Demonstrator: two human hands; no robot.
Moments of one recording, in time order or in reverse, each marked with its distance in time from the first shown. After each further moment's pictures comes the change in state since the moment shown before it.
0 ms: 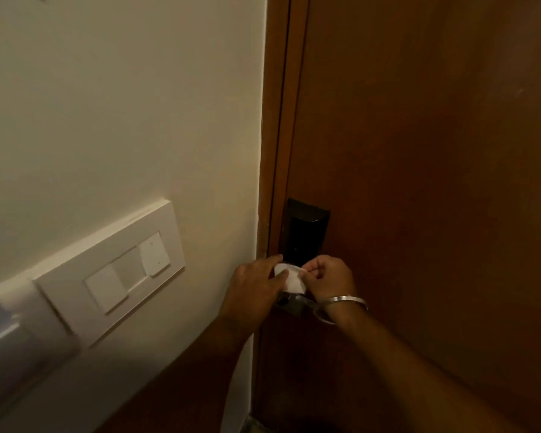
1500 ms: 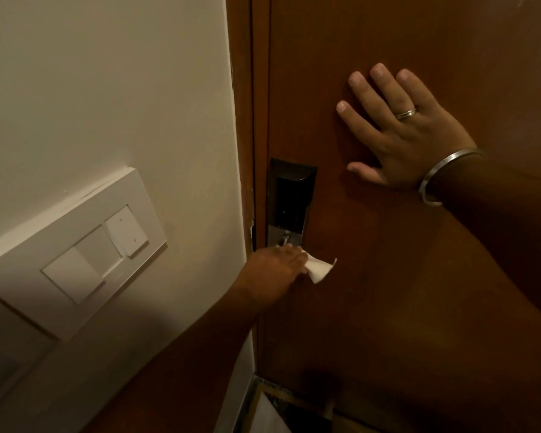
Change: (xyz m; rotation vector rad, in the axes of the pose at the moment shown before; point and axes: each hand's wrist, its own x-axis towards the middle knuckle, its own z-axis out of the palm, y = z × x) left_hand -0.003 0.030 0.006 0.125 -0.319 0.393; right_hand 0.067 -0.040 -0.179 -1.523 0.634 -1.185
